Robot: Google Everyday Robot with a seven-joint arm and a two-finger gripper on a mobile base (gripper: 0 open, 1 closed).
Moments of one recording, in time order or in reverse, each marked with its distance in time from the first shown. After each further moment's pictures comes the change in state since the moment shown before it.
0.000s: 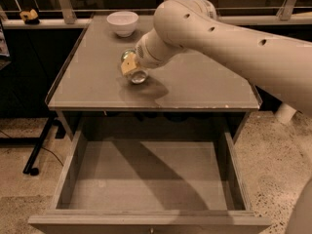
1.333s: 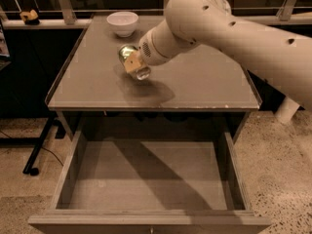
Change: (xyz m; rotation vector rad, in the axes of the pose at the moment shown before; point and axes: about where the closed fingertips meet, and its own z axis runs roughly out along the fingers) arm -0.003 0.018 -0.034 -0.084 -0.045 -0.169
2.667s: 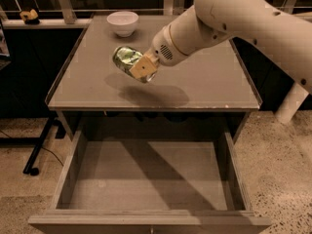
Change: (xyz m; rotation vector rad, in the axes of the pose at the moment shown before) arm 0.021 0.024 -0.053 -0.160 0.001 -0.363
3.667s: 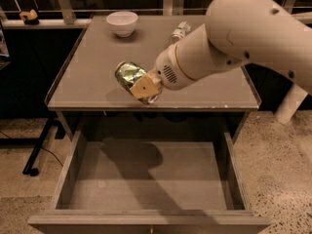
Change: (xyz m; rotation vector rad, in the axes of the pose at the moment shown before) arm 0.031 0.066 -0.031 0.034 0.005 0.134
